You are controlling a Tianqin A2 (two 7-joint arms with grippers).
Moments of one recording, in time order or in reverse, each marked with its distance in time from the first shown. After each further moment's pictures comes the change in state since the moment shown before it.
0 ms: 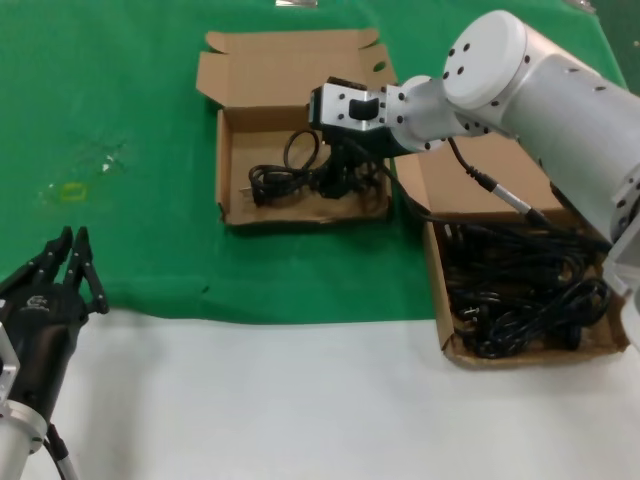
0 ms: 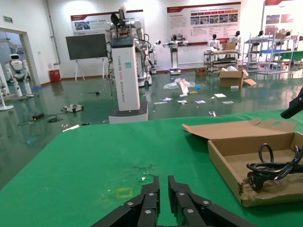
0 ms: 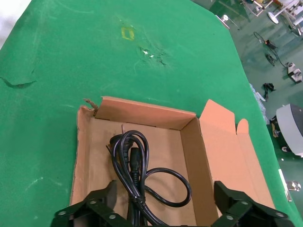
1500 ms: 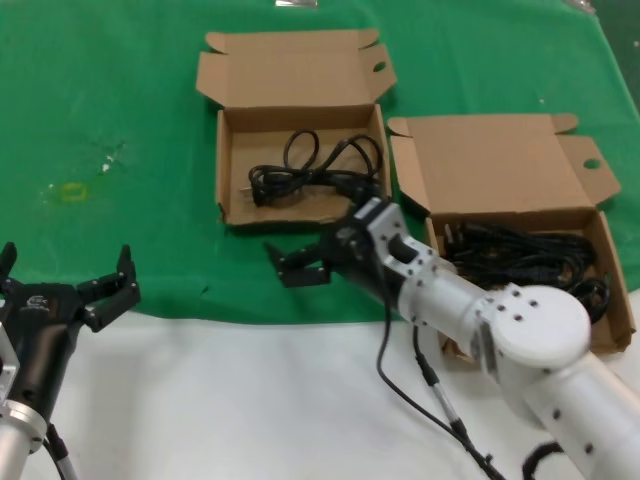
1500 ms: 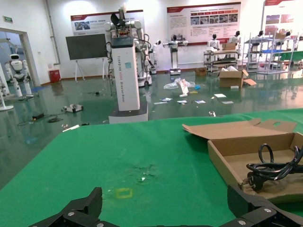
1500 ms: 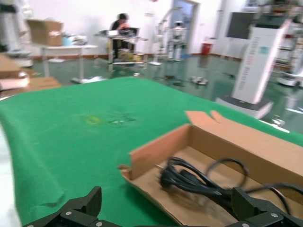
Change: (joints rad) left arm 0.000 0.000 0.000 0.000 0.000 0.000 0.000; right arm -0.789 0.166 0.639 0.761 0.032 0.350 0.131
